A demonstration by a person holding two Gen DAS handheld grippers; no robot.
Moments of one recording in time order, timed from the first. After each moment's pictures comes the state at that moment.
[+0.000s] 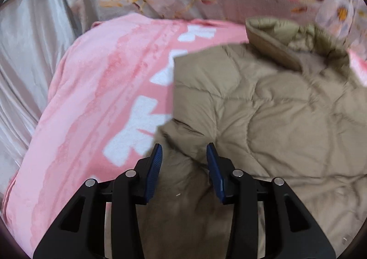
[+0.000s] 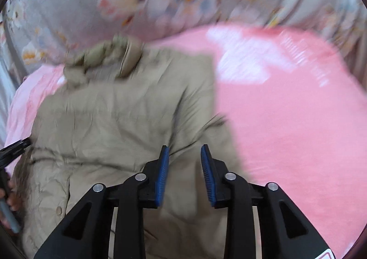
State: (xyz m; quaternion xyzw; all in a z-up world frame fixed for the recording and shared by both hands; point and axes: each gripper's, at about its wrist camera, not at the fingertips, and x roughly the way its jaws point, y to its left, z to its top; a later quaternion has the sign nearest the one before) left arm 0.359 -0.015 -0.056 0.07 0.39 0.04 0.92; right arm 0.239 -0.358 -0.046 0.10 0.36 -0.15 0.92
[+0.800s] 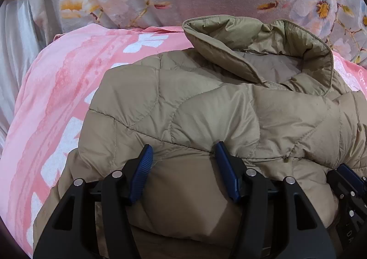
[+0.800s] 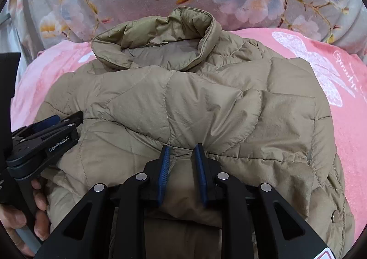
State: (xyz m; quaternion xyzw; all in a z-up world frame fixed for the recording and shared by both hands) left arm 0.408 -0.109 -0.093 0.06 0.38 -0.02 0.92; right arm 0.344 -0.263 -0.101 0.07 0.40 -0.05 0.91
